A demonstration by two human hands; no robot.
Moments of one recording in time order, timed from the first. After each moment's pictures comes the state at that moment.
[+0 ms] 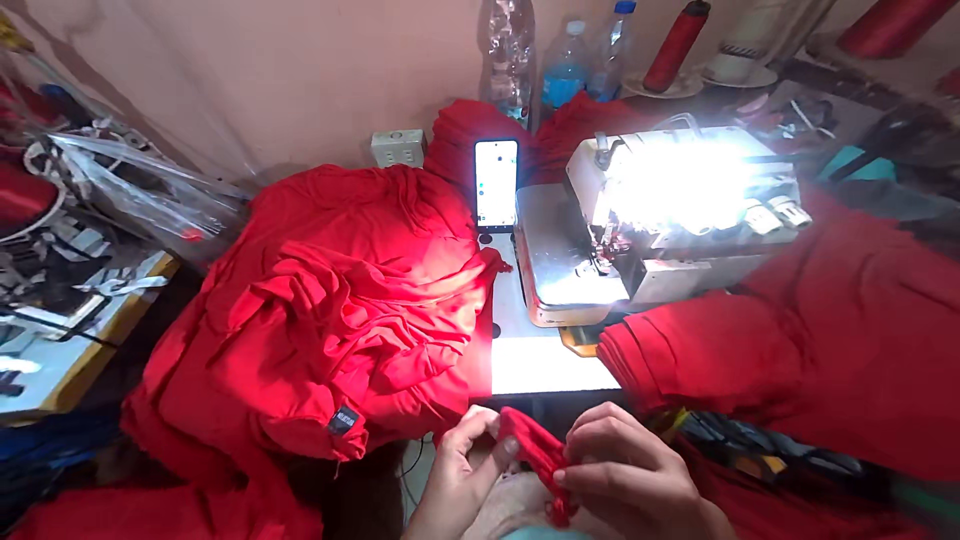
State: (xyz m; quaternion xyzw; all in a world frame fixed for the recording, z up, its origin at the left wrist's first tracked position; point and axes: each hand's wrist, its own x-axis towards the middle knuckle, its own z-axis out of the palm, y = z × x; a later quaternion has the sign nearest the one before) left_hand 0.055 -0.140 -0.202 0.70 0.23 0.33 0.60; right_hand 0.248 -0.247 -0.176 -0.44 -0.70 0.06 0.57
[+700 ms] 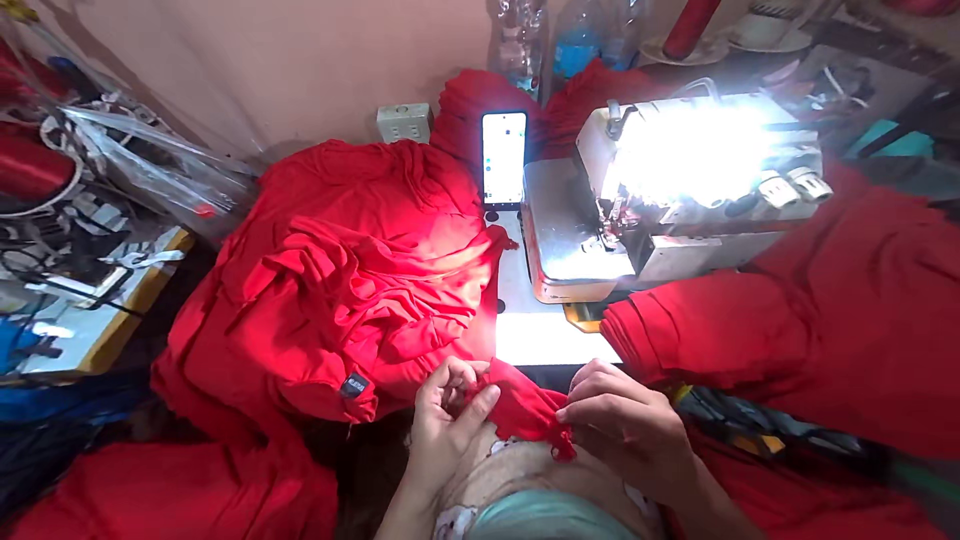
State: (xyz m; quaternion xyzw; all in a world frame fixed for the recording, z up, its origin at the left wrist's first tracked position) left_hand 0.060 -0.132 -0.180 0.64 0.21 0.45 0.59; right_hand 0.252 -0.237 -0.175 -0.42 -0.66 0.11 0.61
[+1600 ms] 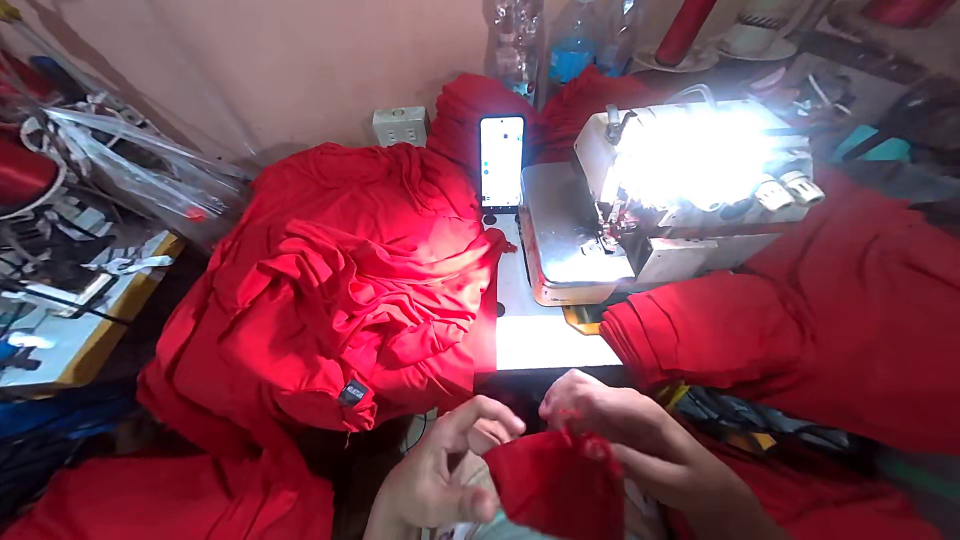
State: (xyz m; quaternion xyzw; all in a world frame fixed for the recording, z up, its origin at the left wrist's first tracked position) left_hand 0.030 -0.113 -0.178 0.69 -0.04 0.24 0.68; right_hand 0.259 -0.234 -0.169 -0.30 -0.66 0.36 0.58
